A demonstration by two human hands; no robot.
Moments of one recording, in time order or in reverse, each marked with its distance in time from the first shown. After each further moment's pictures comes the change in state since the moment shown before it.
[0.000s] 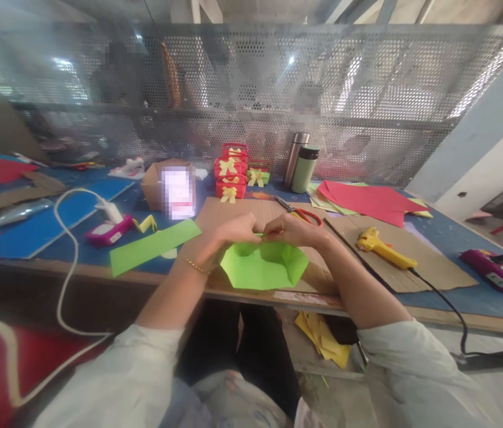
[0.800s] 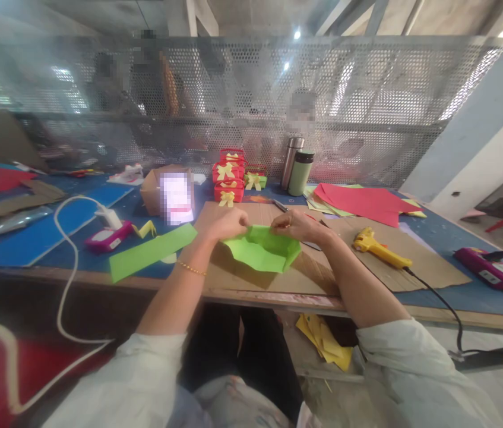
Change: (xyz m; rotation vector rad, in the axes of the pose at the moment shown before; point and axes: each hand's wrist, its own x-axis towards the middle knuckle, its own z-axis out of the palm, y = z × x) left_hand -0.004 -0.012 -0.010 -0.027 0.249 -0.239; right_hand -0.007 0.014 -0.014 -0.022 0.111 0.119
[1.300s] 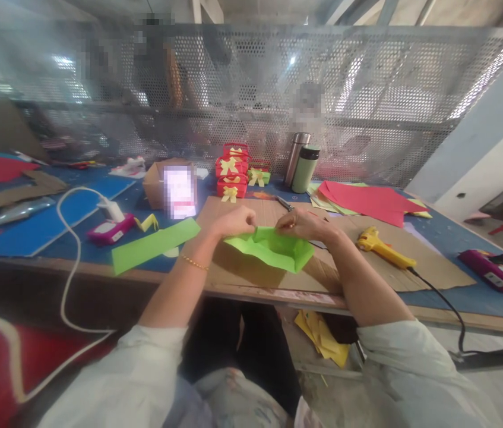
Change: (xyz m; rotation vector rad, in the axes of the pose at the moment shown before) left_hand 0.000 0.004 0.004 -0.027 -0.062 0.116; right_hand -0.004 0.003 -0.005 -0.084 -0.087 -0.055
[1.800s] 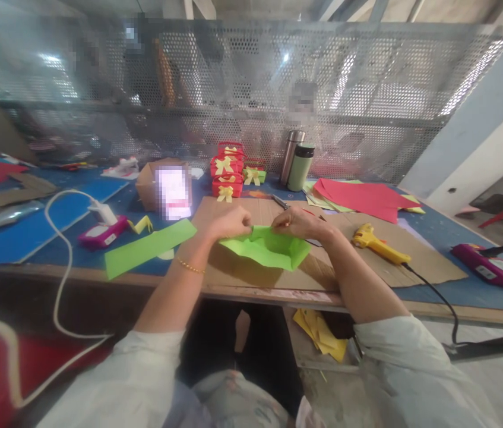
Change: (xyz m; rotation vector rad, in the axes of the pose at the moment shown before) left_hand -0.003 0.002 0.000 0.151 0.010 -0.023; right_hand 0.002 0.002 0.003 -0.010 0.006 0.023
